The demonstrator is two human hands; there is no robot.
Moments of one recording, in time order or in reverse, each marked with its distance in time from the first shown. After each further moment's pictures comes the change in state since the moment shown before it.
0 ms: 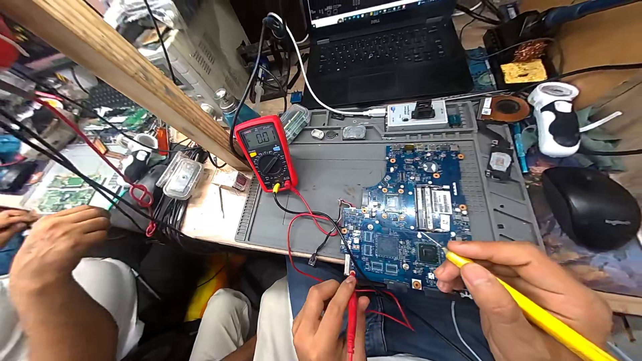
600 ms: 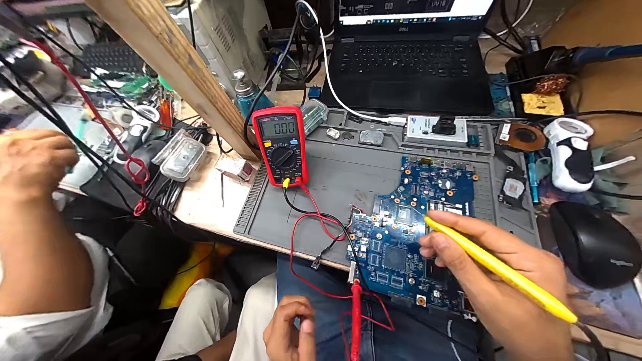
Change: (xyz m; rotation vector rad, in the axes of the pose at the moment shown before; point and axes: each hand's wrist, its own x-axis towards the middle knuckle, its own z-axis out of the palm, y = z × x) left_hand -0.068 -0.067 -0.002 -0.430 0.158 -0.186; right_hand 0.047 0.010 0.001 -0.259 -0.196 0.087
